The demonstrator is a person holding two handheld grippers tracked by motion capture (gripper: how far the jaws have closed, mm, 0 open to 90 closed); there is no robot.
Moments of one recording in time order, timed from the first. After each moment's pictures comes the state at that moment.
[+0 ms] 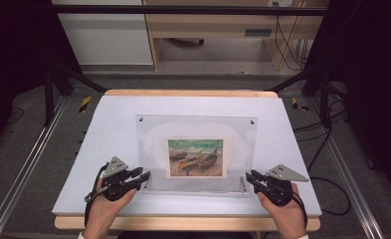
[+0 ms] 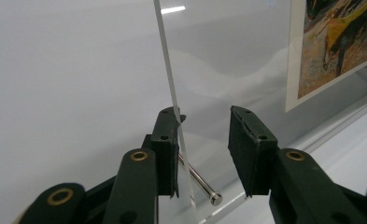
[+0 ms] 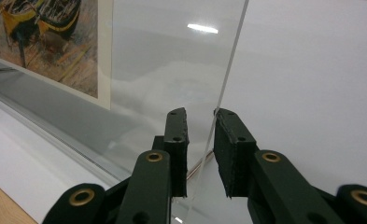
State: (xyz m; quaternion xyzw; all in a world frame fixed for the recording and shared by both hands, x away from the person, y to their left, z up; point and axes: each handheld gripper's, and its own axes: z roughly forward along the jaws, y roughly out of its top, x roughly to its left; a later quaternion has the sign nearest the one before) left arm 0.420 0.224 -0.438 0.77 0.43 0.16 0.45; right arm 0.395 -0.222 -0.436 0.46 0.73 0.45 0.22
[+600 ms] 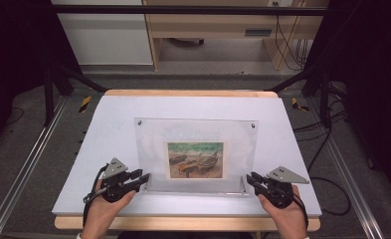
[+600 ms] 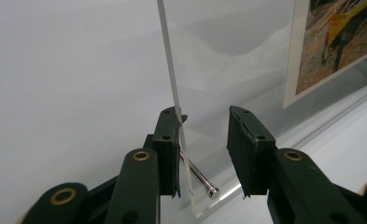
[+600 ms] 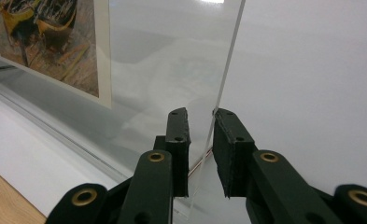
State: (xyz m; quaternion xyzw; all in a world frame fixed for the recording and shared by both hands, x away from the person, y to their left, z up) left arm 0.417 0.226 -0.438 0.77 0.43 0.16 0.44; right arm 0.390 -0.223 -0.437 0.46 0.74 0.45 0.22
